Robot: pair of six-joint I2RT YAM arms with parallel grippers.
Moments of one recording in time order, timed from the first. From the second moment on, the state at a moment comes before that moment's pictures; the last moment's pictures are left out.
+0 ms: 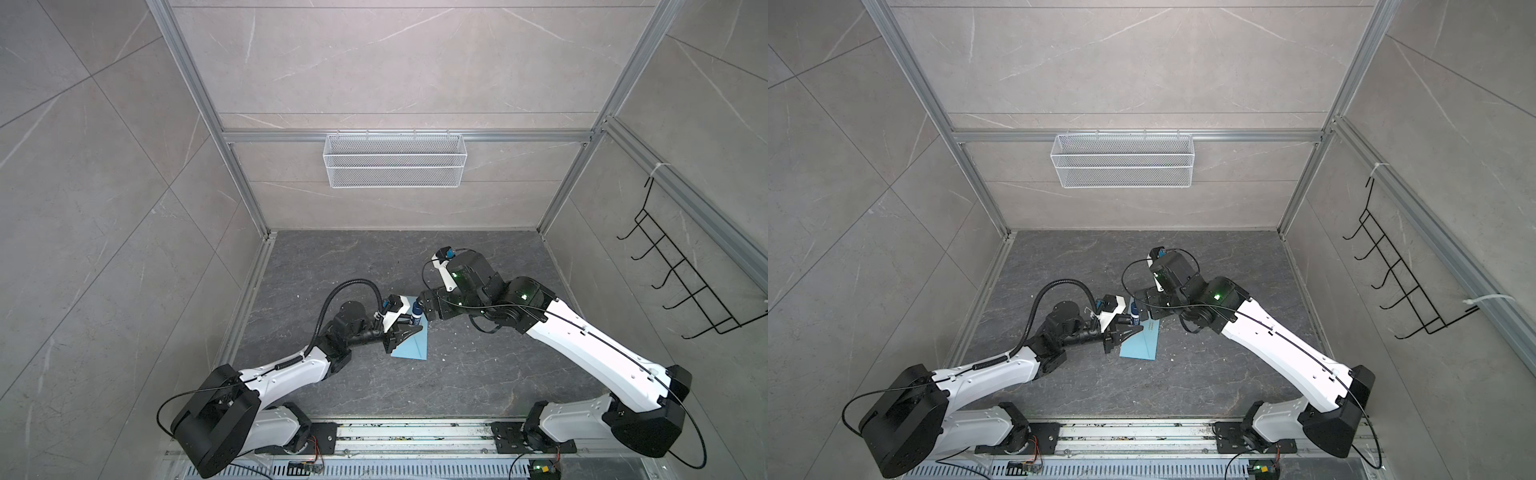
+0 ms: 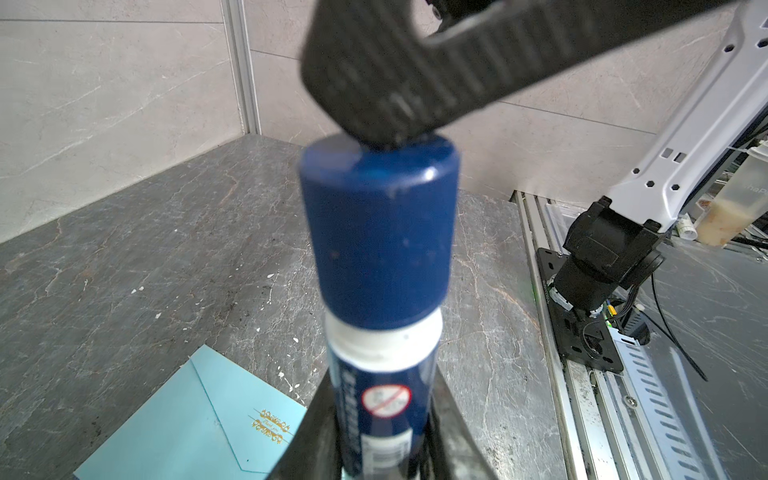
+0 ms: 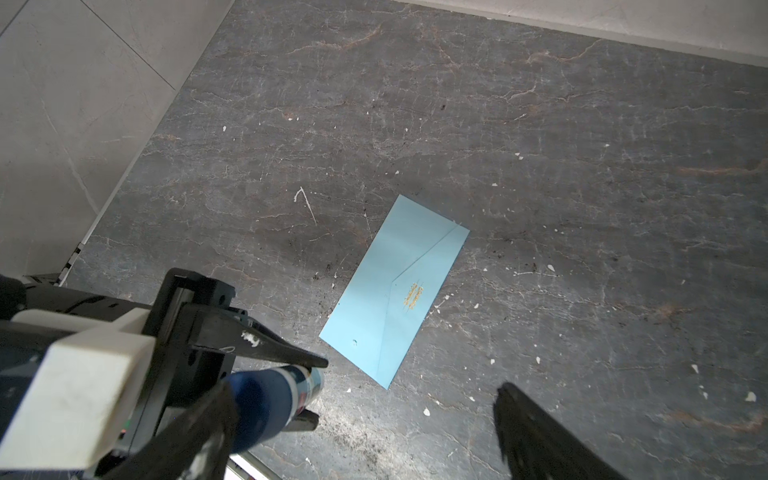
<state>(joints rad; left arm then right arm) -0.73 1.25 0.52 0.53 0.61 0.02 0.84 1.36 1.46 -0.93 0.13 0.39</state>
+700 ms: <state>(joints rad) -0.73 1.25 0.47 0.45 0.58 0.02 0.82 1.33 1.25 -0.76 0.06 0.46</state>
